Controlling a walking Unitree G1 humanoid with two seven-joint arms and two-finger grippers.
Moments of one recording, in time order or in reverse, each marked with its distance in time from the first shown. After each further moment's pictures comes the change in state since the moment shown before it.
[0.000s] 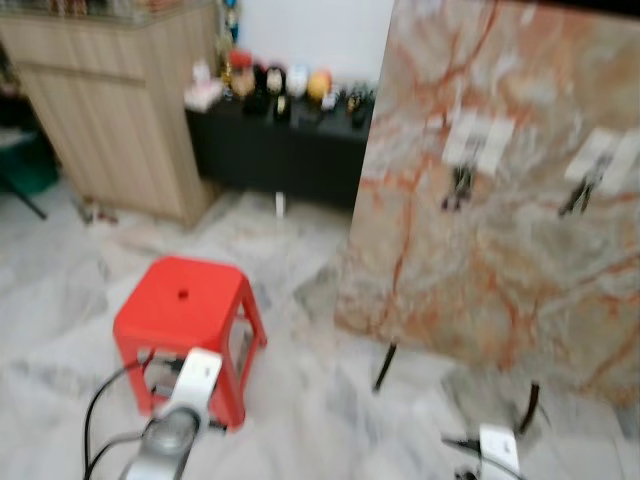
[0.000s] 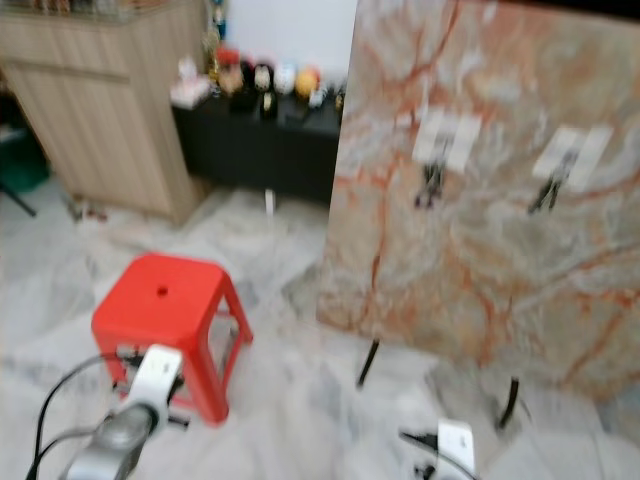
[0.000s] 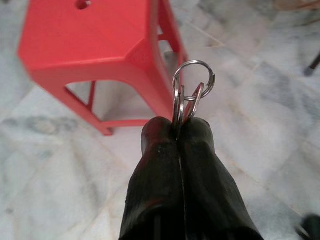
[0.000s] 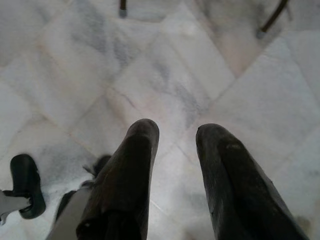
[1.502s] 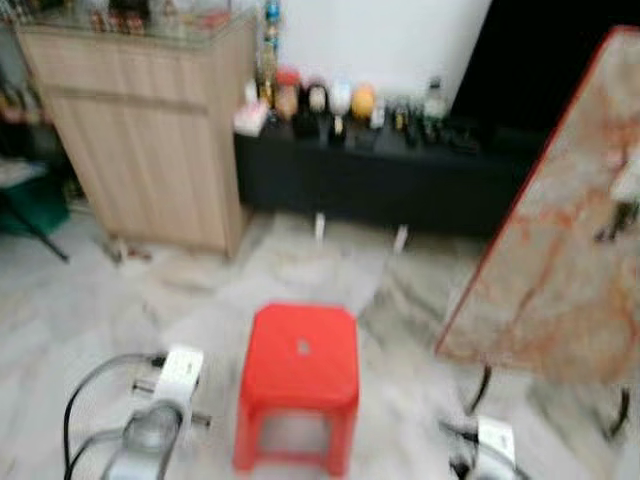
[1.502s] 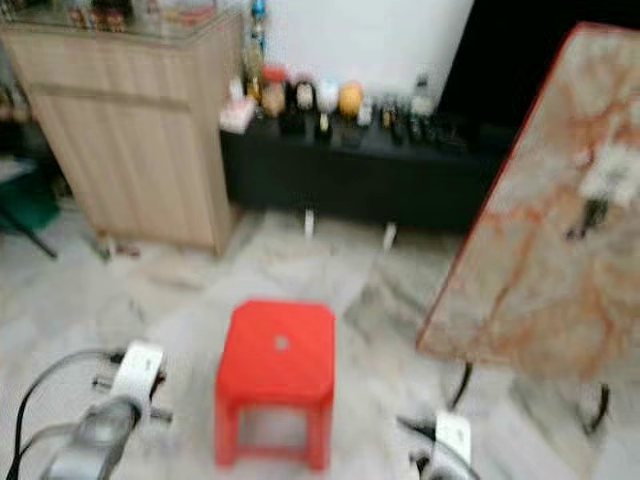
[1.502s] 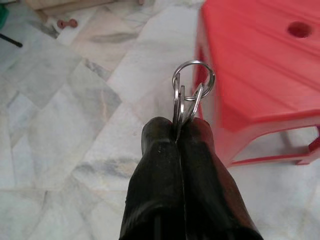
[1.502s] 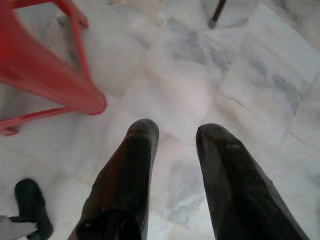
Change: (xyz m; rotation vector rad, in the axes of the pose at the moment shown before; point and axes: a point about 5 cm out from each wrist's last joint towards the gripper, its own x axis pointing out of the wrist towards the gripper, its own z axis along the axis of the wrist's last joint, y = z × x) left arm 0.001 0.010 0.004 -0.001 -0.012 0.026; right arm 0.000 -0.001 0.001 0.089 -0.019 -0.017
